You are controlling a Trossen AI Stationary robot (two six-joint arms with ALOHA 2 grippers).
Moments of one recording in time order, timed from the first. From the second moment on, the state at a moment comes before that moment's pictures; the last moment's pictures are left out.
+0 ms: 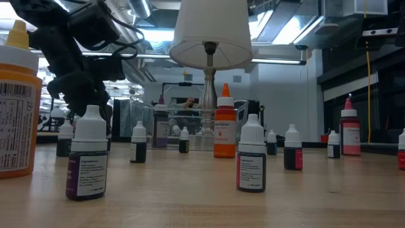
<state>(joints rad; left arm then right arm) -0.02 1.19 0.45 -0.26 -0.19 -0.27 0.08 0.00 0.01 0.08 -0.74 -0.19</state>
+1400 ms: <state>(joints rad) 0.17 1.60 1.32 -0.56 -0.09 0.21 0.08 0.00 0.01 0.07 -0.74 -0.19</state>
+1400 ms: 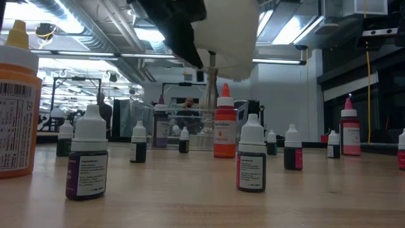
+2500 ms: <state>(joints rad) 0.15 1.50 1.30 -0.58 -0.17 0.28 0.08 0.00 0.01 0.07 -0.74 -0.19</state>
